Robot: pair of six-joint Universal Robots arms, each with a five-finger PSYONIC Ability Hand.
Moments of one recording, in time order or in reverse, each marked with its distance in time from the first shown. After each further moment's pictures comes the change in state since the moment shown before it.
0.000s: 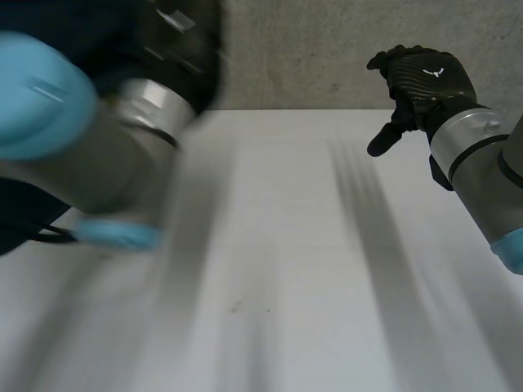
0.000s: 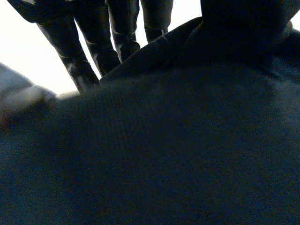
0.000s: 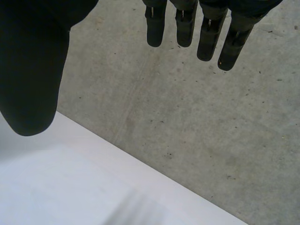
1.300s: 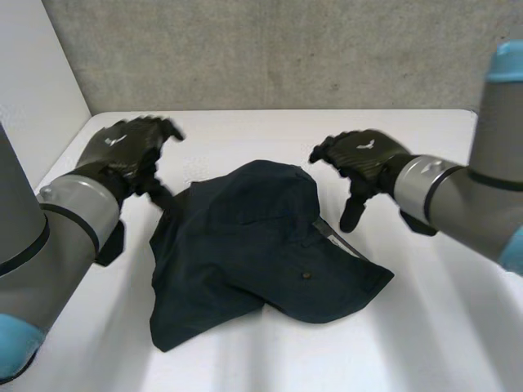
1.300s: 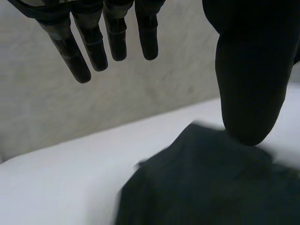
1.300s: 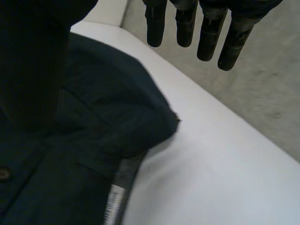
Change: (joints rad) left arm 0.140 0.311 -0.311 -0.523 -0.045 -0.307; right arm 0.017 0.152 -0.122 0.368 -0.254 -0.227; left_hand -0.753 -0.878 -0.869 -0.885 -0.854; right_hand 0.000 0.000 0.000 0.000 0.000
